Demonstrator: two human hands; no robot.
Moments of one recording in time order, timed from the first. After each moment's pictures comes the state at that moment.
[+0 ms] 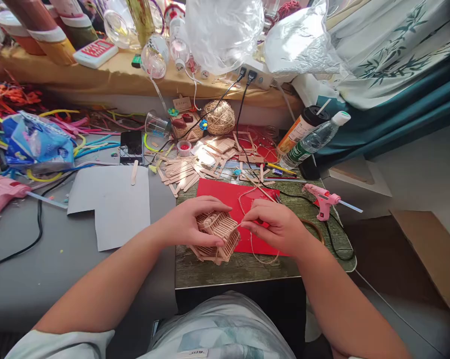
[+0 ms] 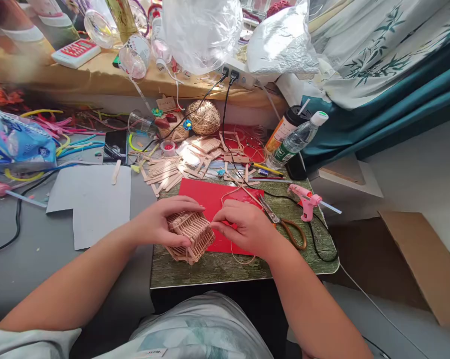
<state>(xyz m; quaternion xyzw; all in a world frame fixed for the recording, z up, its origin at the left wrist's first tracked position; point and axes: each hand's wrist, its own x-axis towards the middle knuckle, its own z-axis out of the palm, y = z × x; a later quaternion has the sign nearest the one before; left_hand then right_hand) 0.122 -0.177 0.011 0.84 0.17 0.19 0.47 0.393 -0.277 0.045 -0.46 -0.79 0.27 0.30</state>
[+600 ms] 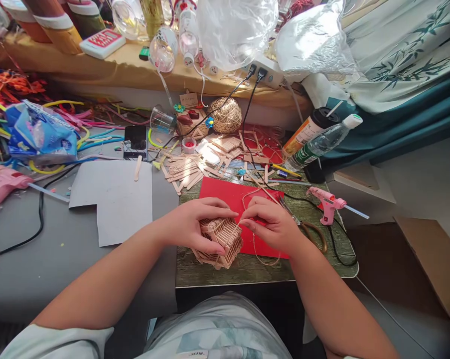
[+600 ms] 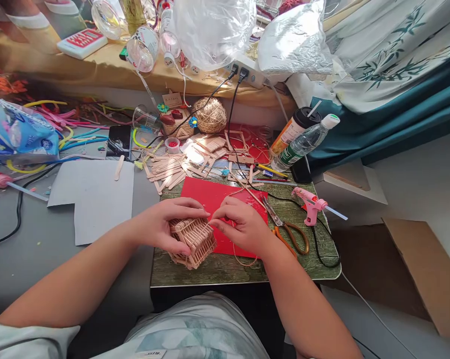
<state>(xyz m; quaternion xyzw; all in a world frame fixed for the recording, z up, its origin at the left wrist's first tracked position) 0.118 -0.174 0.007 0.85 0.11 0.20 0.48 0.384 -0.267 0.030 -0.46 -0.76 0.32 0.34</state>
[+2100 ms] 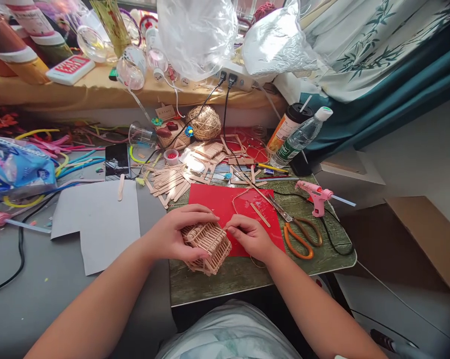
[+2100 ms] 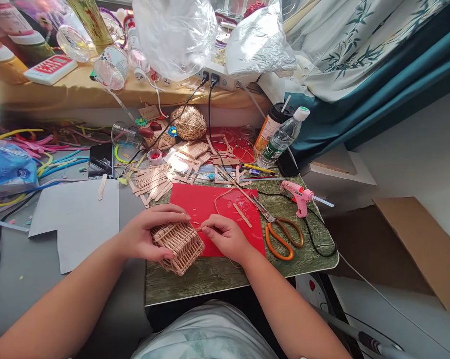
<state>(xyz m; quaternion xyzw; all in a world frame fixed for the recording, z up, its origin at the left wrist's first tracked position) 0.118 -0.163 -0.005 0.85 0.10 0.23 0.47 0.371 -0.288 -0.052 -0.47 -0.58 0.45 0.48</state>
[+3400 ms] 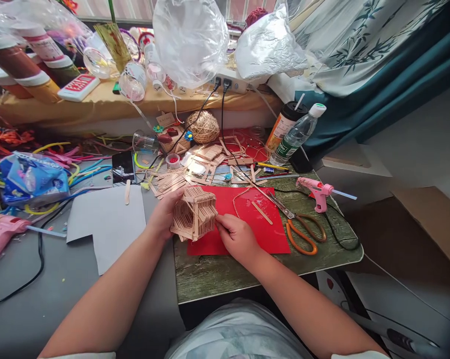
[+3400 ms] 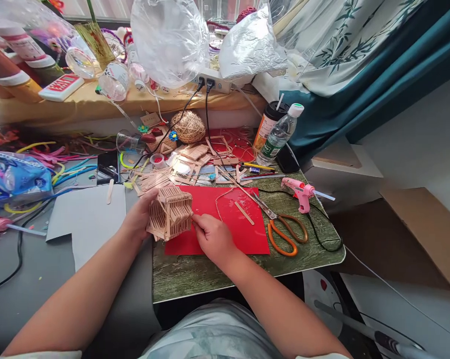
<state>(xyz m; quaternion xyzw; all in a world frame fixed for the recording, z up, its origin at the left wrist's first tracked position) 0.131 -0.146 -0.034 0.35 0.38 0.35 0.79 0.326 -0.281 -0.050 -0.58 -0.64 0.28 0.42</state>
